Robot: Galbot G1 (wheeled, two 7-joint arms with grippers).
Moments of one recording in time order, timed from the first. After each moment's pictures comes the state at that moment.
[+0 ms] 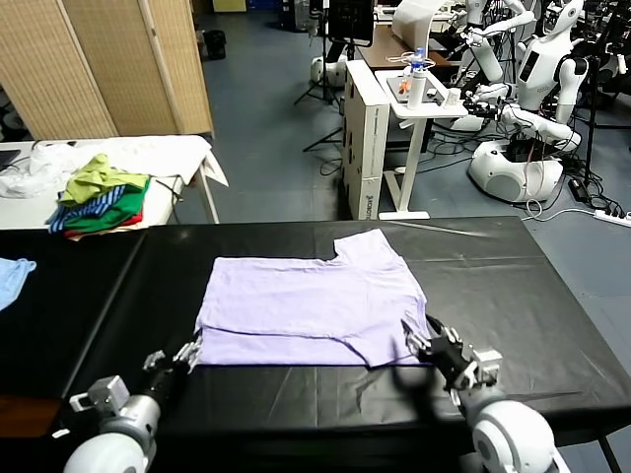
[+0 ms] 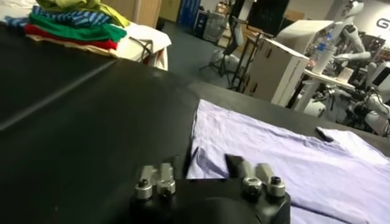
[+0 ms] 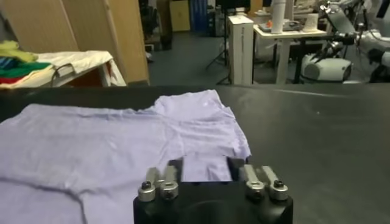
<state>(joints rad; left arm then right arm) 1.63 -1.19 -0.62 -2.14 -0.76 0.37 -0.24 -1.60 1.12 0.53 2.15 0.47 -0.44 0.06</state>
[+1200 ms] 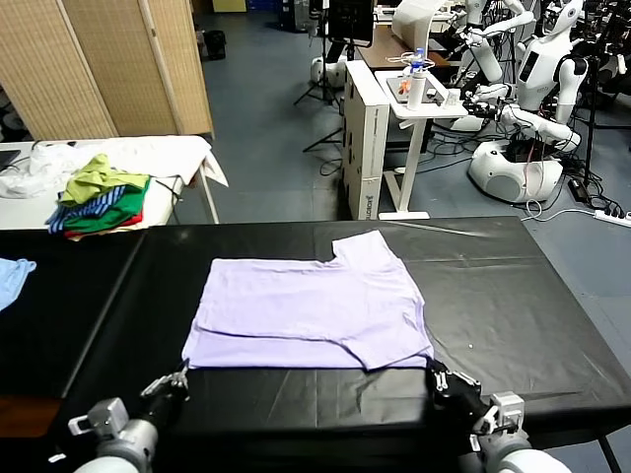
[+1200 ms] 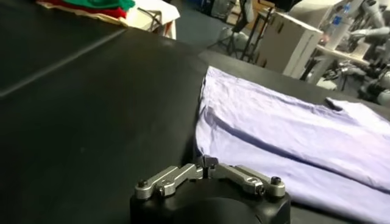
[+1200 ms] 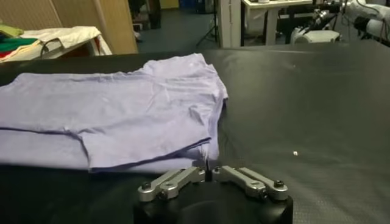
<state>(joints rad) 1.73 -1.16 -0.65 -2.18 -0.76 0.40 -0.32 -1.71 1.10 0.57 2.25 0.48 -0.54 0.12</state>
